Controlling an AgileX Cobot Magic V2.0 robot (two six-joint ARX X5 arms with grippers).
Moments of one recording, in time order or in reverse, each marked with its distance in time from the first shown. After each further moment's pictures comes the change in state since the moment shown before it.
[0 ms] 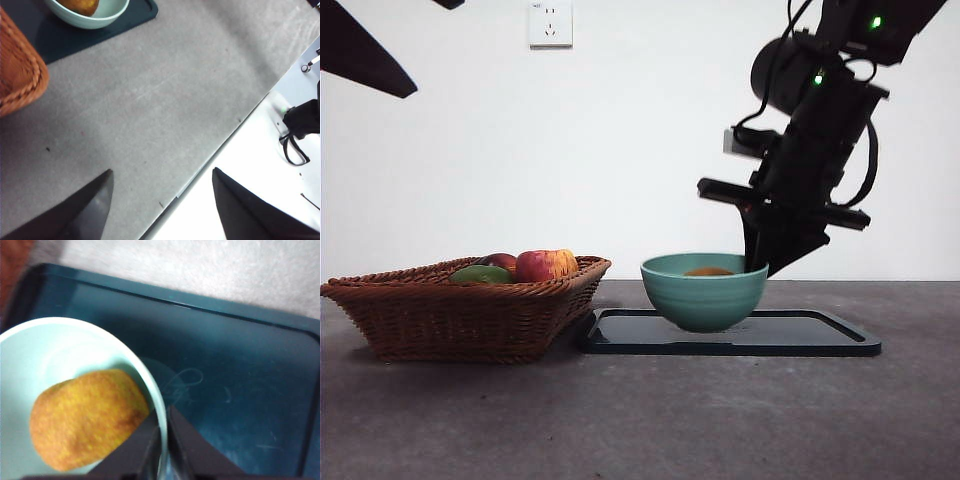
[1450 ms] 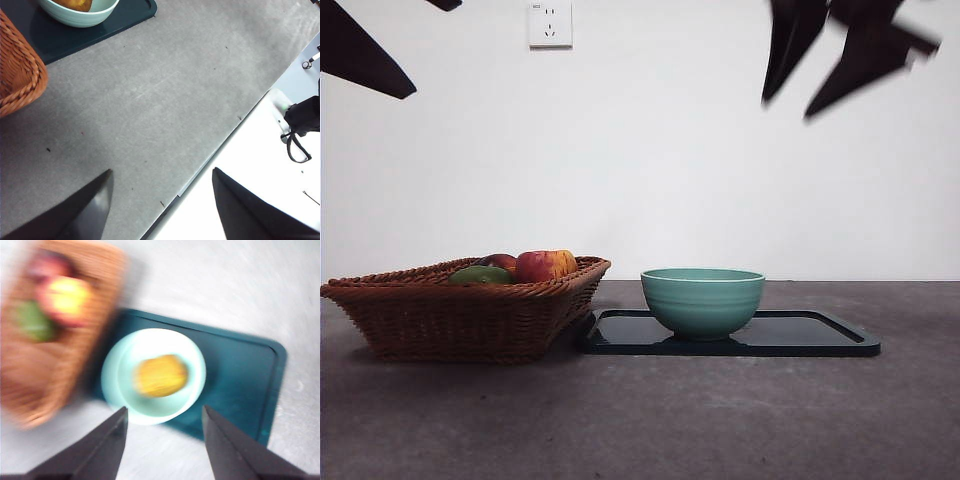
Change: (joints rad) left arm 0.000 0.000 0.000 0.003 0.000 0.016; right arm 0.027 -0.509 0.010 -0.301 -0.047 -0.015
